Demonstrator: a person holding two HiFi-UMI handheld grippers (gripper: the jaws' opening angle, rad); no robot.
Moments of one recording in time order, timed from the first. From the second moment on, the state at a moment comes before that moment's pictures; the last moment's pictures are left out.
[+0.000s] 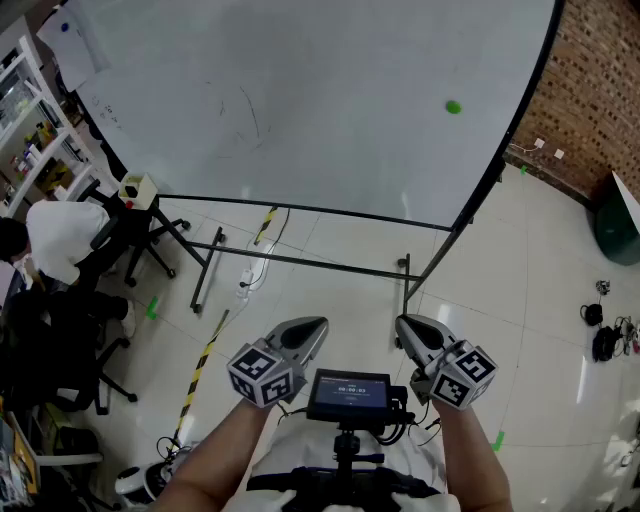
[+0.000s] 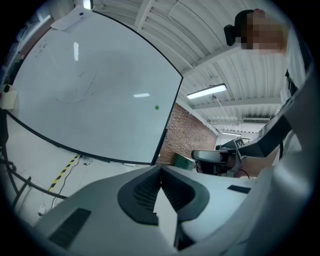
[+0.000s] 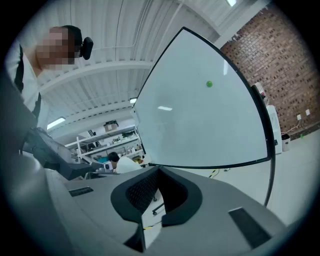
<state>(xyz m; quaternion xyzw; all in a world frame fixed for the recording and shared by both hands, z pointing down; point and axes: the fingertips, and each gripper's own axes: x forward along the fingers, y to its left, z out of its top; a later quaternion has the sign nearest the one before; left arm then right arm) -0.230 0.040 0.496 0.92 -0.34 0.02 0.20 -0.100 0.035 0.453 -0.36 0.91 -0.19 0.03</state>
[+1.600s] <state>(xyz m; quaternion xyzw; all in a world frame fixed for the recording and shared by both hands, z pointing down) -0.224 -0.074 0.480 0.92 -0.34 0.04 0.17 -0.081 -0.085 0.444 -0.38 0.91 -0.17 0.06</state>
